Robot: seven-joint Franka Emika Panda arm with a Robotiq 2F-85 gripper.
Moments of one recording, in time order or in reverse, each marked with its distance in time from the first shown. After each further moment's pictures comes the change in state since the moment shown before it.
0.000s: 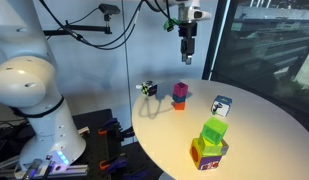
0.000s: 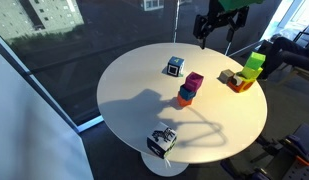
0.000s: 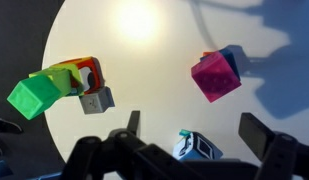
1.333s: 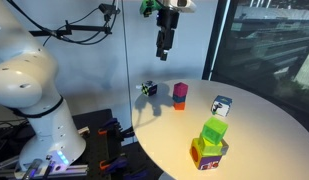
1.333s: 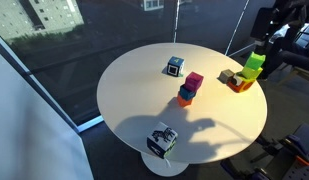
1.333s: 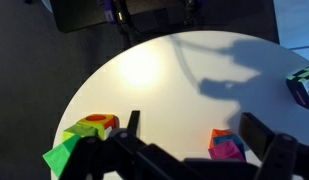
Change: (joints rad) arm -0.063 -0.329 -0.008 -0.231 0.125 -0.246 -0.287
